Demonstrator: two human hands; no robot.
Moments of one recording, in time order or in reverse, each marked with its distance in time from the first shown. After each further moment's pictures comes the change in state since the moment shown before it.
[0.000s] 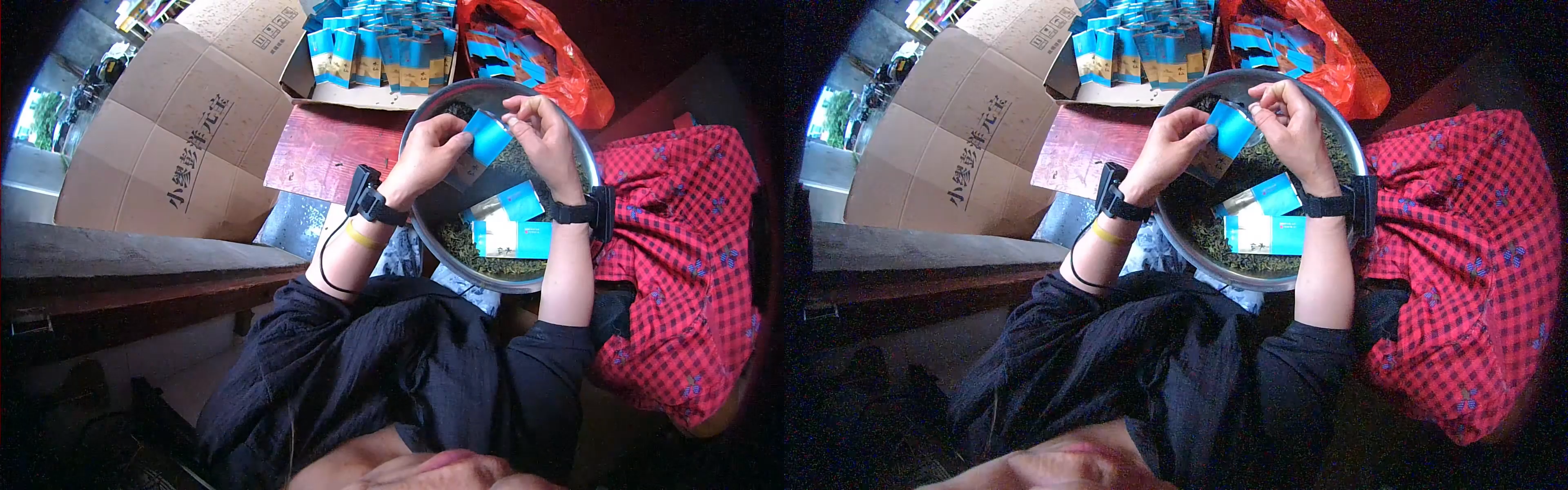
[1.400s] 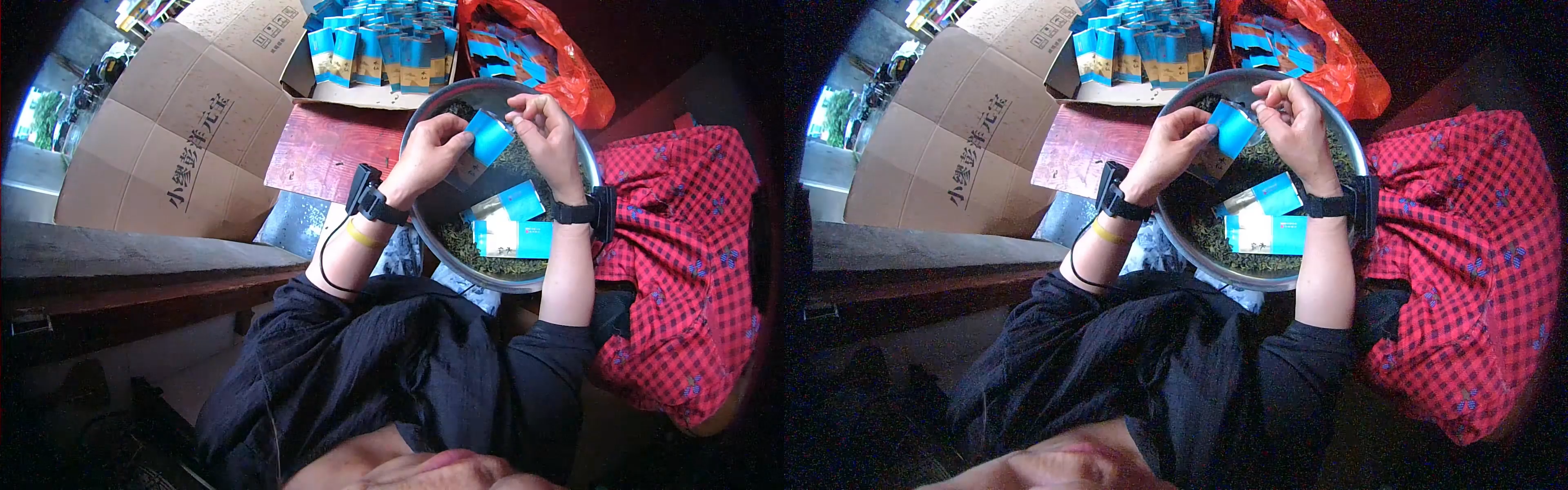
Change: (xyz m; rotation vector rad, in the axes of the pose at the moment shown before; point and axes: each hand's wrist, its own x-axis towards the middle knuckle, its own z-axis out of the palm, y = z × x) left_hand -0.001 0.005 0.000 0.014 -0.004 -0.009; right_hand 0.000 -0.001 0.000 0.008 0.050 -0.040
